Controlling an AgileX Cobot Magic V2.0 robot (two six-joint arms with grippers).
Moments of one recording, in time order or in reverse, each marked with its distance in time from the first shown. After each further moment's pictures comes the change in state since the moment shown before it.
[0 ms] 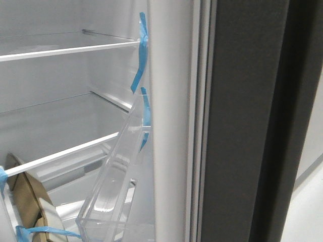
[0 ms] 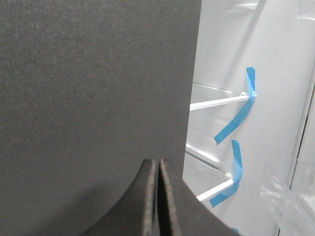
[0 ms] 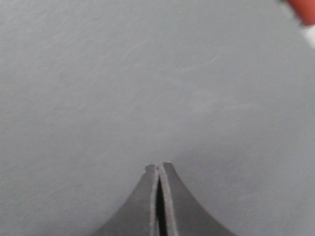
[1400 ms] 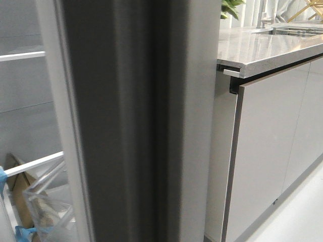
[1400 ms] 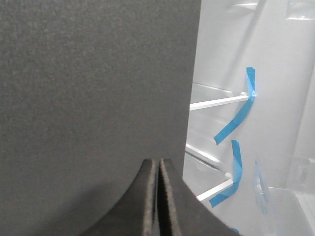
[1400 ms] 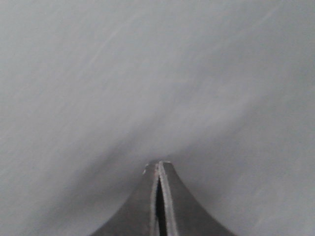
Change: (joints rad) left arm 0.000 0.000 0.000 0.000 0.000 0.000; right arm 0.000 0.381 -0.224 0.355 0.270 -0.304
